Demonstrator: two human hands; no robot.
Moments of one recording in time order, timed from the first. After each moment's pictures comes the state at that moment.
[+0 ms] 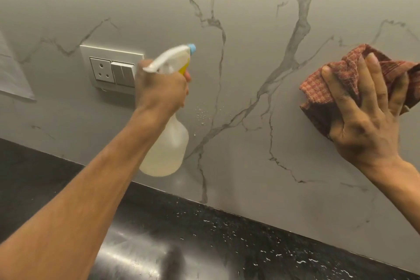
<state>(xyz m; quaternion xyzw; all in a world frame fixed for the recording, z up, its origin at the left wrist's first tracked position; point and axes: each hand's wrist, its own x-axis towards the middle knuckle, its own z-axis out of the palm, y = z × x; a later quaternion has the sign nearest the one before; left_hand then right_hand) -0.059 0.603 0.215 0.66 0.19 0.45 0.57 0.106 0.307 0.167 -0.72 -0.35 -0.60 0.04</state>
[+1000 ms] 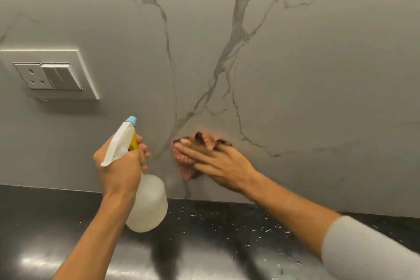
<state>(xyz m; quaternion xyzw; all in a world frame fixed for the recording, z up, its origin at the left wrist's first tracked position) -0.082 0.602 0.085 0.63 0.26 0.41 0.61 0.053 0.426 0.028 -0.68 -0.57 -0.42 -0.18</state>
